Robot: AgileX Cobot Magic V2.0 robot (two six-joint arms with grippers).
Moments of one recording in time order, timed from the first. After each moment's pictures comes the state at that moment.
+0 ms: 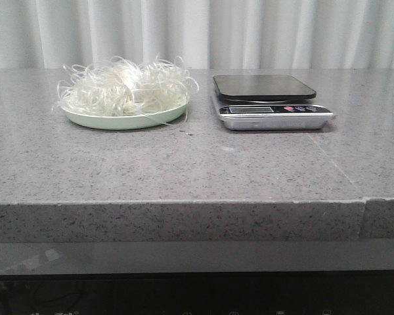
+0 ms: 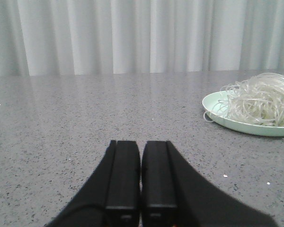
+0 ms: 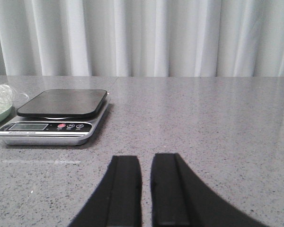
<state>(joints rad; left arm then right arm) -0.03 0.00 0.00 -0.04 0.05 0.04 0.06 -0.01 0.03 0.08 0.00 -0.02</state>
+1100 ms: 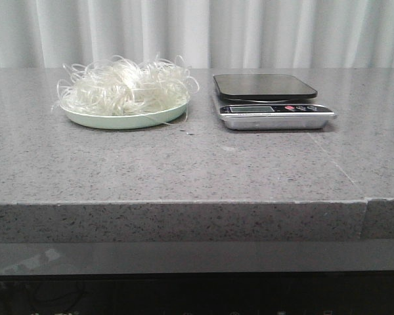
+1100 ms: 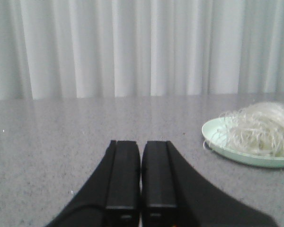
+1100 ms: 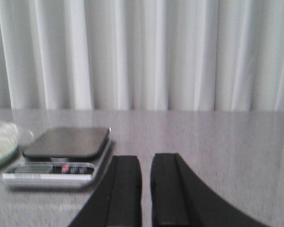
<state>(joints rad) -0.03 0.00 -0.09 -0.04 0.04 0.04 0.06 -0.01 -0.09 0.08 -0.01 -0.02</state>
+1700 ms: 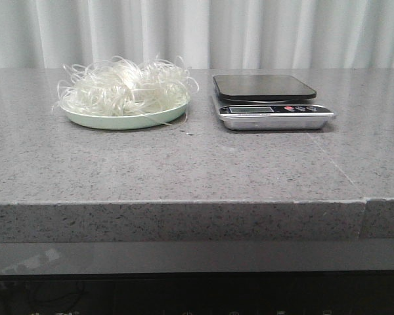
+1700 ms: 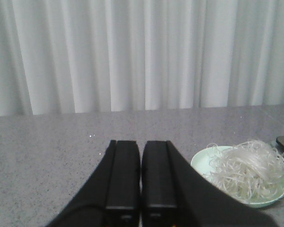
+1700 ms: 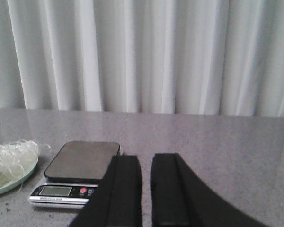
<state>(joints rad) -0.03 0.31 -0.66 -0.04 0.46 0.04 0.06 0.27 -0.59 0.08 0.39 -0.02</state>
